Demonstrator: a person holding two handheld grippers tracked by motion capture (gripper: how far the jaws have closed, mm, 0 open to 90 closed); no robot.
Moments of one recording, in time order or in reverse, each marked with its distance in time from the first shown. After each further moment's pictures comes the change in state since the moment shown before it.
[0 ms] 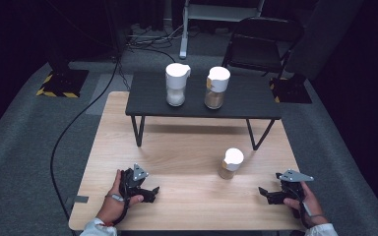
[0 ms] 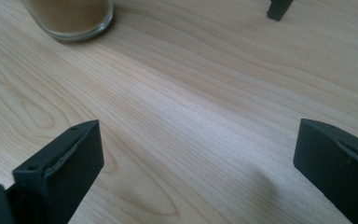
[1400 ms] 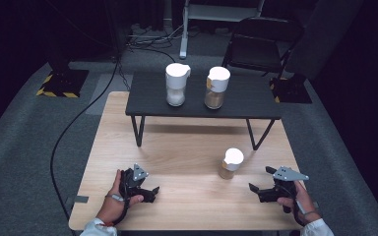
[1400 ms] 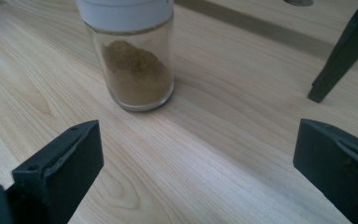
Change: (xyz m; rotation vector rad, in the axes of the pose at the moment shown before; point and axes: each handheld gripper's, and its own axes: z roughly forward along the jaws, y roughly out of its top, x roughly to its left) left arm 0.000 0.000 0.000 0.000 0.000 0.000; right arm 0.019 0.012 0.002 -0.145 0.071 -0.067
